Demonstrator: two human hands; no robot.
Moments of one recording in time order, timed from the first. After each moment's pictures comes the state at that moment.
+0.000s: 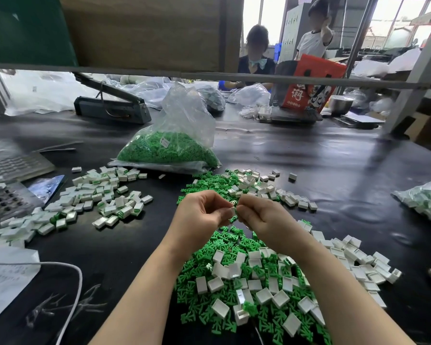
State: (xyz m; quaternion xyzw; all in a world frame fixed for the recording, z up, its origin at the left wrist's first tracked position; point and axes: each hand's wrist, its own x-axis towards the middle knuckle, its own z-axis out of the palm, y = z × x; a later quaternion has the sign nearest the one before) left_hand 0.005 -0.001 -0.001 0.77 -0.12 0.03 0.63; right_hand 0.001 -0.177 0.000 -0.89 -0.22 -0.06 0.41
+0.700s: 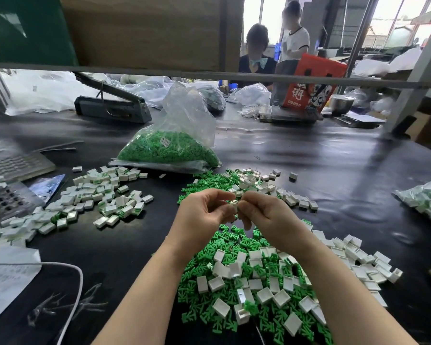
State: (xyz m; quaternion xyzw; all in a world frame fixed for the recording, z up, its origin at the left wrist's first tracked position) left_hand 0.003 -0.005 0.000 0.75 -0.14 0.03 0.64; right_hand 0.002 -0.177 0.002 -0.86 -0.22 -0.08 0.45
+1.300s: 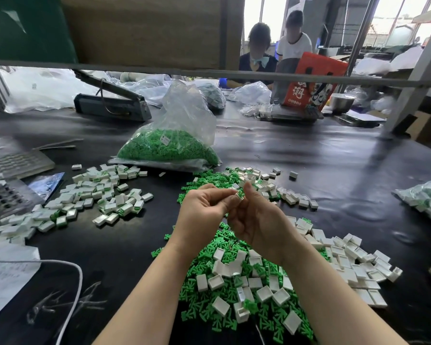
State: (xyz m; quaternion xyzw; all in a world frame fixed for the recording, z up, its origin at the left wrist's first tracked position) left_hand 0.002 -0.014 0.007 0.74 -0.13 0.10 0.66; right_hand -0.003 -0.154 -0.002 -0.55 -0.07 0.18 0.81
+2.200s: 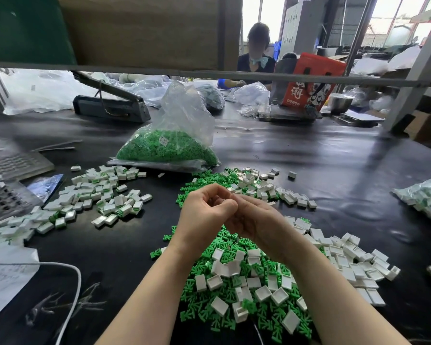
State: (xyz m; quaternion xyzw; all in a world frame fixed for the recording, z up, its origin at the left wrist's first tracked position) left_hand -0.001 -0.019 0.006 0.69 -0.14 0.06 0.71; right_hand -0.003 -0.157 -0.003 -0.65 -0.14 0.13 0.73
